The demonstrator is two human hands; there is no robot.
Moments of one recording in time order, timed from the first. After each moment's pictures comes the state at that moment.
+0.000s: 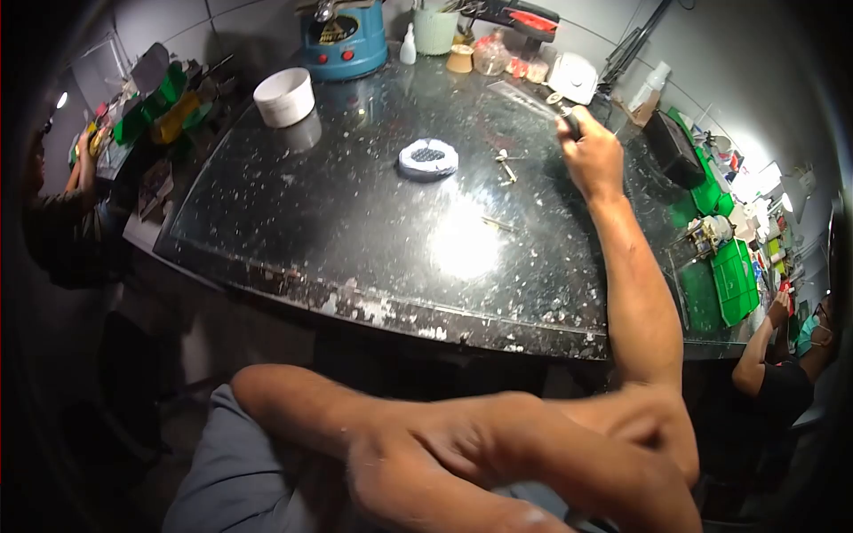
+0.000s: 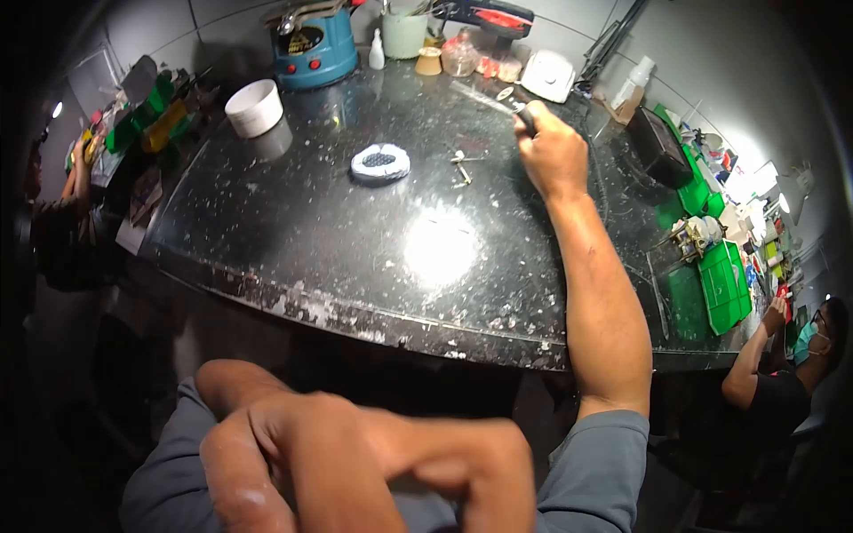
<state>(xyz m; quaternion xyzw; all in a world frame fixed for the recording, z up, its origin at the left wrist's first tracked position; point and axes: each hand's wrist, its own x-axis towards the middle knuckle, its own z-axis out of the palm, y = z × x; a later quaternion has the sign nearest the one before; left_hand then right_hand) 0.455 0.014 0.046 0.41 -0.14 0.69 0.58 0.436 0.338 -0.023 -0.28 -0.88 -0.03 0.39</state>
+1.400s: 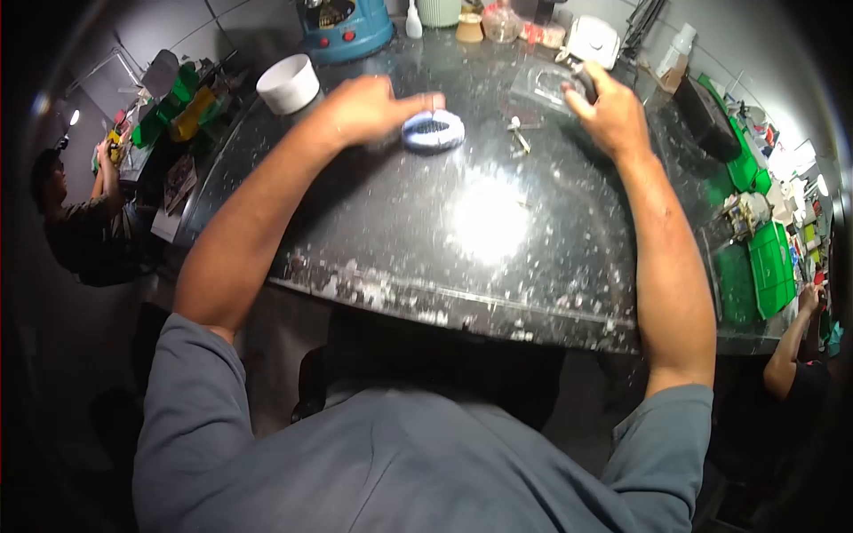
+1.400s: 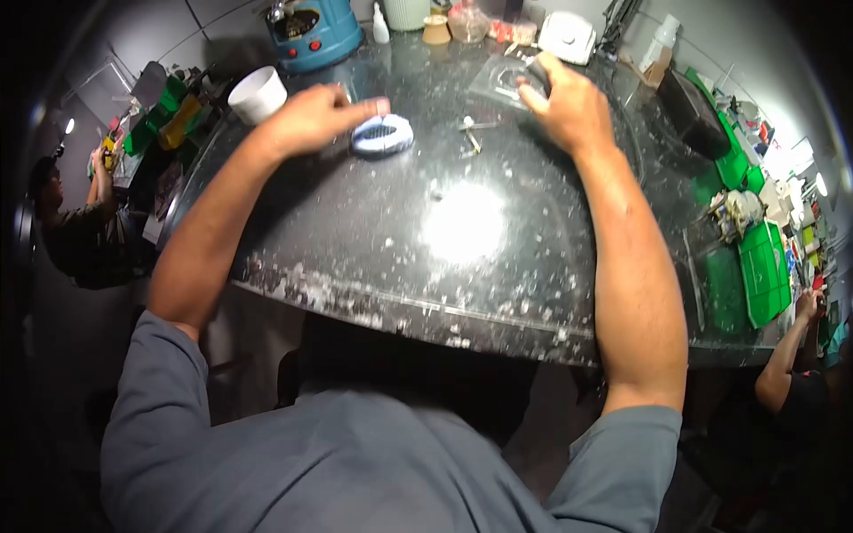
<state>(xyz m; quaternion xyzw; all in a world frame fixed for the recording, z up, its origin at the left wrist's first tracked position) 0.205 0.124 -0.001 0.47 0.87 0.17 0.05 0.437 0.363 -0.031 -0.26 -0.90 0.05 0.34</state>
